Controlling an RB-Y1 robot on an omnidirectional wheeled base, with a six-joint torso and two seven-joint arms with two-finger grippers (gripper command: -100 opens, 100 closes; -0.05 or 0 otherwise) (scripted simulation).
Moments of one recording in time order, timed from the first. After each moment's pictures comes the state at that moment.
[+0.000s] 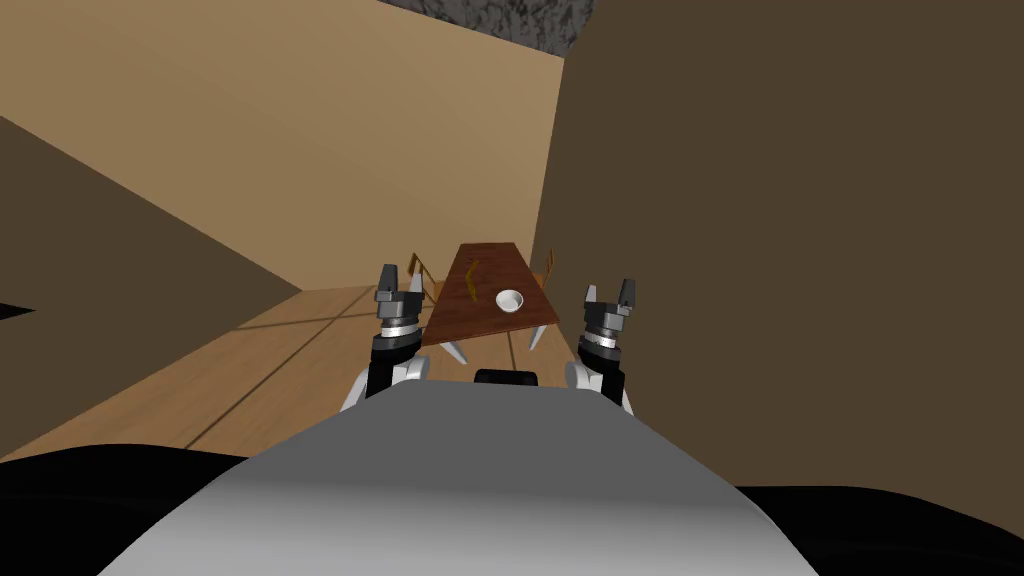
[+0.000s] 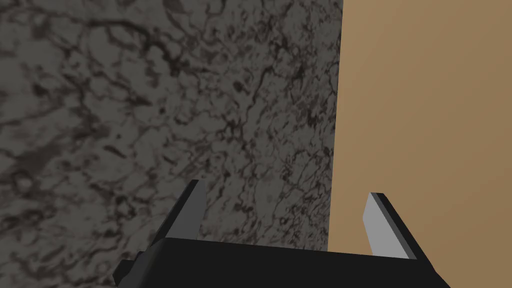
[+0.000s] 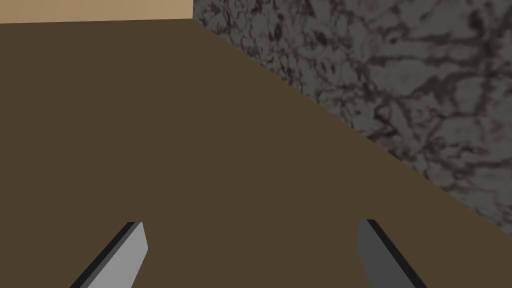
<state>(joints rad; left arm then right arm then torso) 0.54 0.01 0.07 -2.28 -0.12 -0.57 0.09 0.52 0.03 0.06 -2.23 -0.08 -0.59 0.06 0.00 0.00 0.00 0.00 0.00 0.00</state>
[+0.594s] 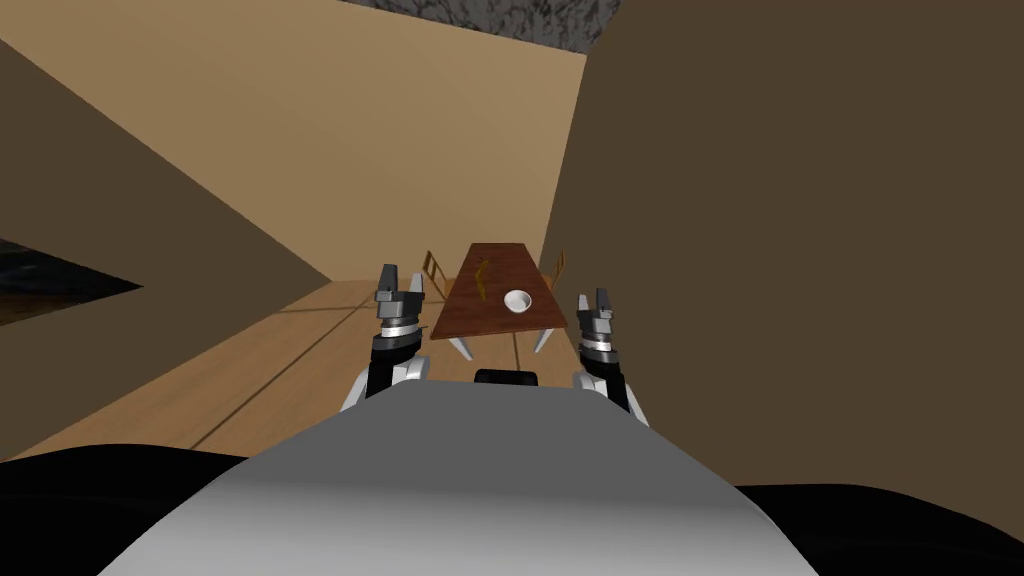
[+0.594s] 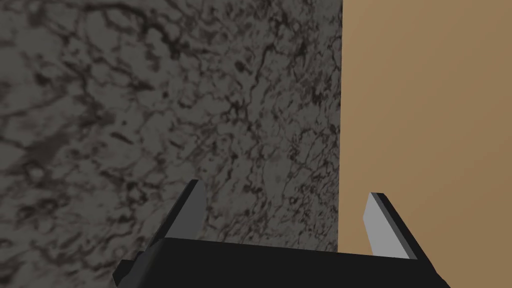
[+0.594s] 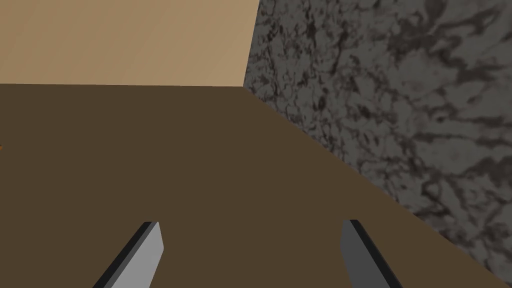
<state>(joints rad) 0.54 0.01 0.07 -2.28 -0.12 -0.57 0.09 0.56 -0.14 0.06 -2.17 -0.06 -0.55 0.06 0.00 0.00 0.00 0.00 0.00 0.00</state>
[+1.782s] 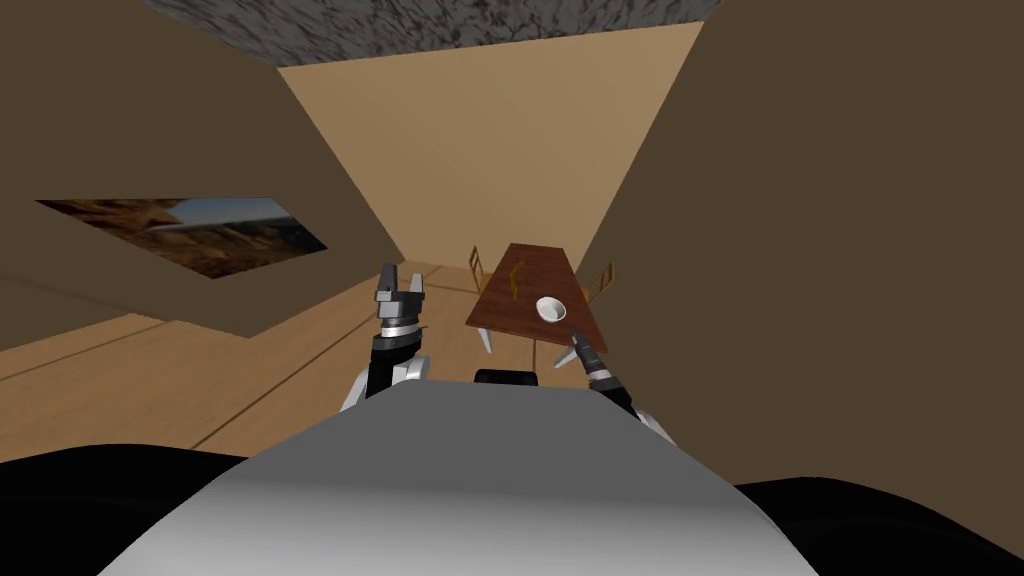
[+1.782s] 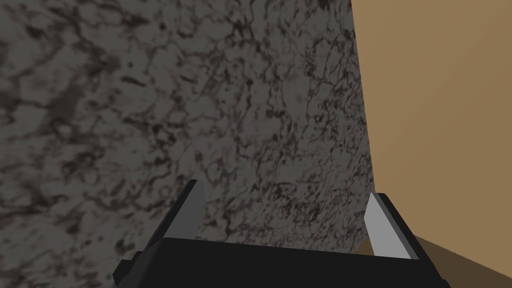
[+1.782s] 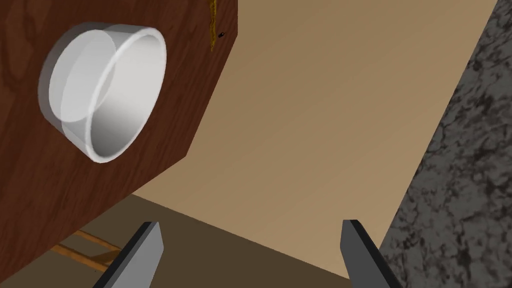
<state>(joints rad) 0.54 0.01 0.07 -2.28 -0.12 -0.57 0.09 0.74 -0.48 0.10 -1.98 0.02 -0.35 0.06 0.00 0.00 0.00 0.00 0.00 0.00</state>
